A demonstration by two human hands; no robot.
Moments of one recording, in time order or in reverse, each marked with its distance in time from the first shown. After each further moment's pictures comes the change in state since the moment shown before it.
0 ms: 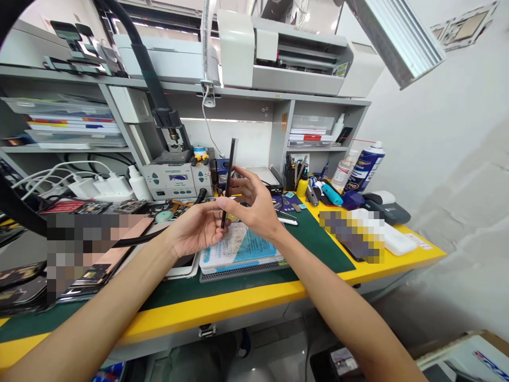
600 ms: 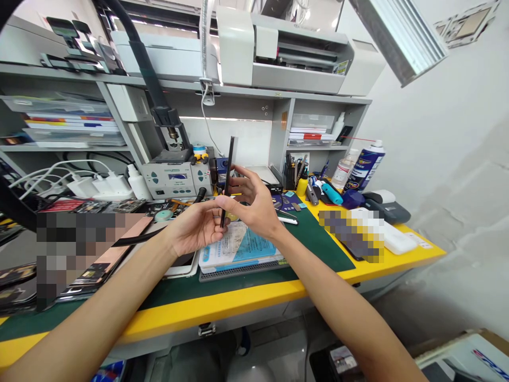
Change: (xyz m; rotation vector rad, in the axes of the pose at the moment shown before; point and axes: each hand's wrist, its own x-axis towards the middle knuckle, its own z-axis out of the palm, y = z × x) left_hand 0.001 -0.002 -0.001 0.055 0.010 0.058; right_hand -0.001 0.000 -0.001 -0.023 0.000 0.014
